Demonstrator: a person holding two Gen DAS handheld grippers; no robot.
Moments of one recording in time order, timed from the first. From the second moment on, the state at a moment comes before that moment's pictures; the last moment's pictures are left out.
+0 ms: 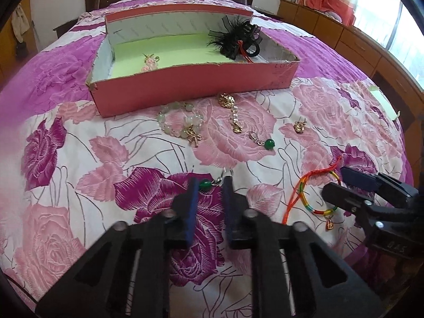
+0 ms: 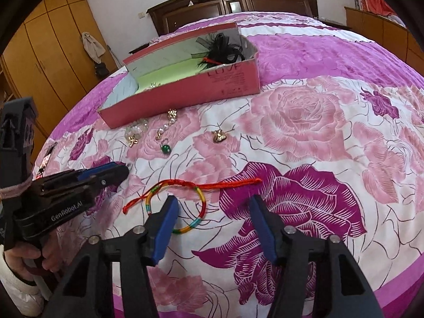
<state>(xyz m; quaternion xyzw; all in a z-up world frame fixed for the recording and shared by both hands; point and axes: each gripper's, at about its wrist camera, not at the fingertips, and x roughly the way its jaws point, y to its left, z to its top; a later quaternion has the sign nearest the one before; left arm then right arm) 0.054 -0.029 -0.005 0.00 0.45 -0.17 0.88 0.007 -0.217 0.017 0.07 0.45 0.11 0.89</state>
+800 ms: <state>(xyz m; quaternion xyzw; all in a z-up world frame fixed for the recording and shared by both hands) 0.046 -0.018 0.021 -0.03 0.42 -0.17 0.89 -0.003 -0.214 0.034 0.06 0.40 0.14 0.90</state>
